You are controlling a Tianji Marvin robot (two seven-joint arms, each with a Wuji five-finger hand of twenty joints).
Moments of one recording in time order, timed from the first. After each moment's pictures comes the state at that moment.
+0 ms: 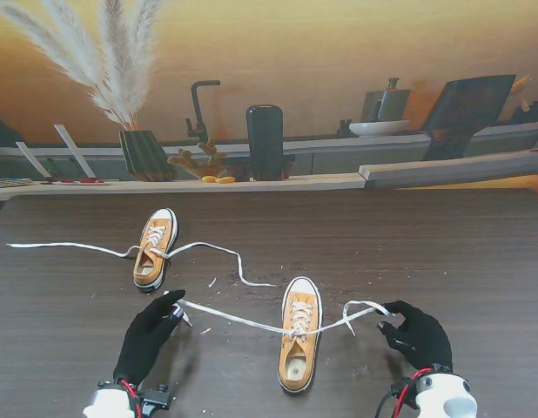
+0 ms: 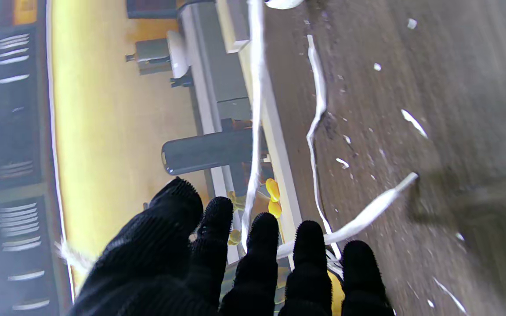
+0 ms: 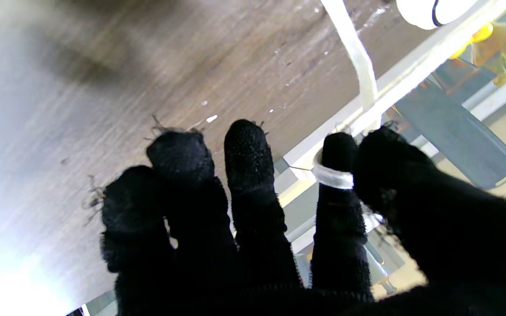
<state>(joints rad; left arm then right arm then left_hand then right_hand) 2.13 -1.22 -1.39 -1.80 -0.01 -0.33 0.29 -2.15 -1.21 1.40 -1.87 -0.55 0.20 -0.43 0.95 -0.17 0.23 0.10 0.53 0.09 0.33 0.31 0.46 0.17 0.25 0.45 0.21 0.20 0.55 0.71 -0.07 0.22 0.74 0.84 0.44 -0.65 1.24 -0.18 0.74 -0.15 0.67 0.20 1.08 0.23 0.94 0.60 1.23 0.33 0.69 1.40 0.69 0.53 1.42 0.84</state>
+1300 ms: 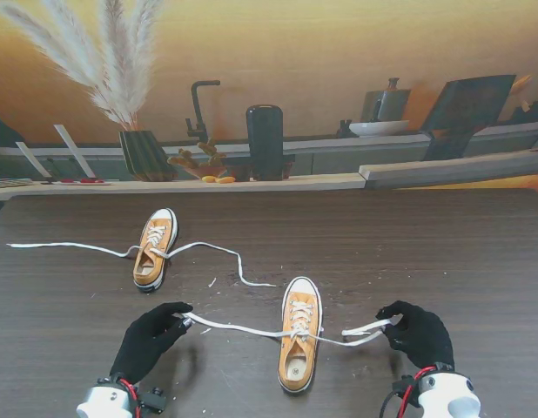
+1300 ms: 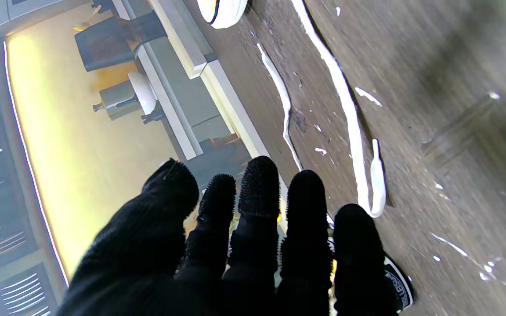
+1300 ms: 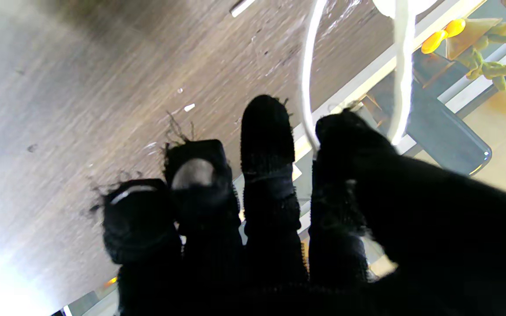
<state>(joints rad) 2.16 -1.19 -1.41 -1.85 0.23 -0.22 0.31 -2.16 -1.20 1.42 -1.88 -0.53 0.14 -0.43 0.93 -0.29 0.26 0.08 0.66 0.09 0.49 0.38 0.87 0.14 0.72 0.76 0.64 0.19 0.94 0.80 0.27 0.23 1.34 0.84 0.60 -0.76 1.27 -0.28 0.87 -0.10 0.79 0.08 1.29 0.09 0.82 0.47 1.24 0.22 1.06 1.48 0.88 0.44 1.57 0.80</state>
